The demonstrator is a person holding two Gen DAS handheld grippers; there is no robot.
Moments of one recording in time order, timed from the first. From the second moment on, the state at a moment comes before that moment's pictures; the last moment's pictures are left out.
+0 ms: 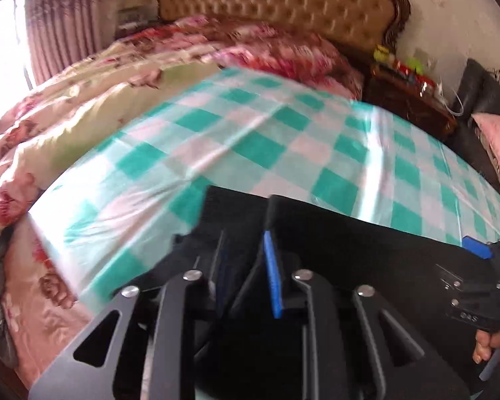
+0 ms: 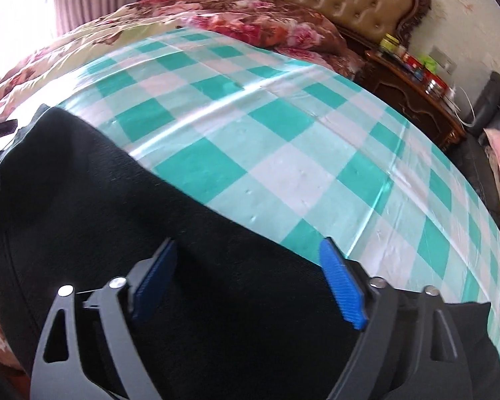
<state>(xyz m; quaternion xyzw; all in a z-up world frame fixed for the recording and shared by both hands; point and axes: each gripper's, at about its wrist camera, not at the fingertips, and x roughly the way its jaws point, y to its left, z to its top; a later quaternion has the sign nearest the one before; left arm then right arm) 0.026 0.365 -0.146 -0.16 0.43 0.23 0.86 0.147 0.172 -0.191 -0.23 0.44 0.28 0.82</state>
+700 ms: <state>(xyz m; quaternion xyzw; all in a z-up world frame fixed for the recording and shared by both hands) -0.017 0.352 -0.140 -0.20 0.43 0.29 0.83 0.111 0.300 -0.187 -0.29 0.41 0.39 0.77</state>
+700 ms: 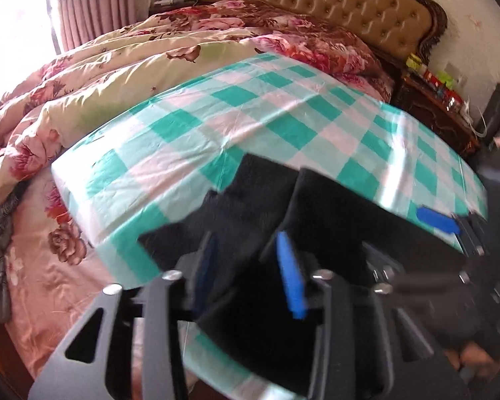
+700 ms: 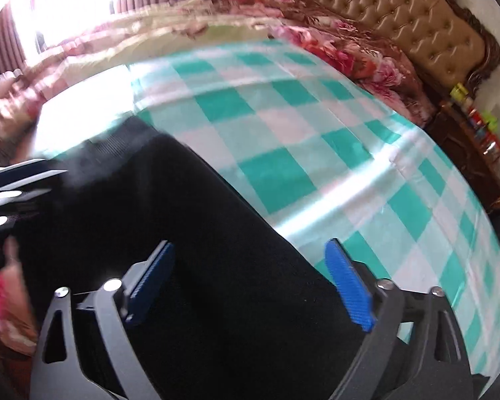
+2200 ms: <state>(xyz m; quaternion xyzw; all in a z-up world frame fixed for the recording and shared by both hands) -0.045 0.332 -0.164 -0.15 0.47 0.30 0.82 0.102 0.361 -0.178 -0.31 0.40 0.40 0.77</state>
